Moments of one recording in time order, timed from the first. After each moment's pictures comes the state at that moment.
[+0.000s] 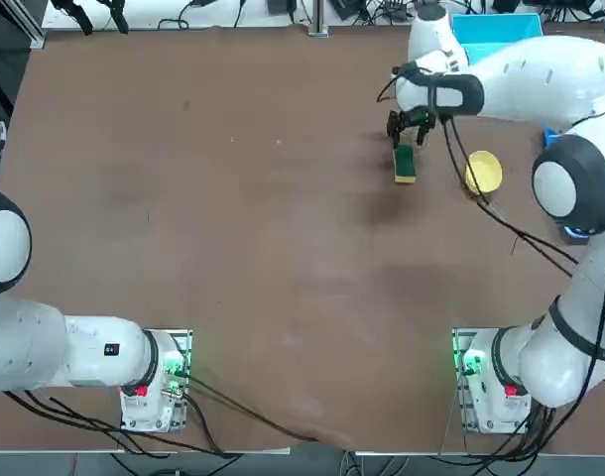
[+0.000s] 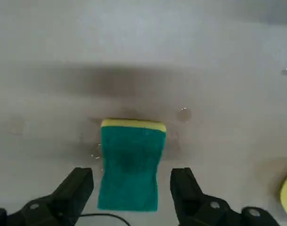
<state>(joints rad) 0.45 0.47 -0.06 -1.90 0.01 2.19 0.33</state>
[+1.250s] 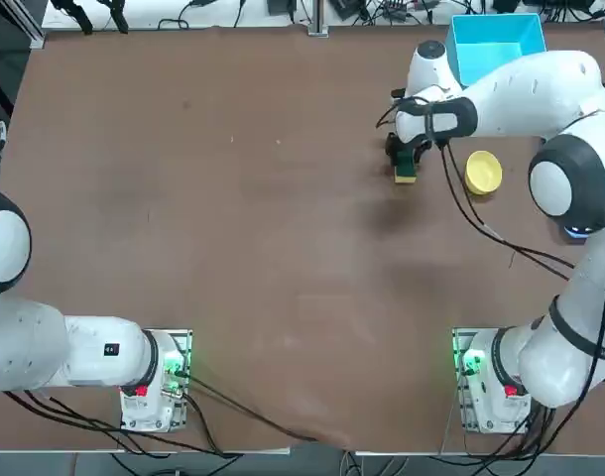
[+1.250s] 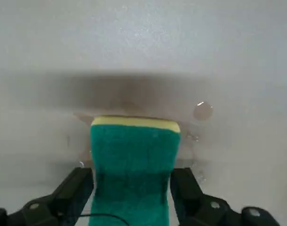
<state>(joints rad) 0.45 0.49 -0.05 -2.03 0.03 2.37 0.33</state>
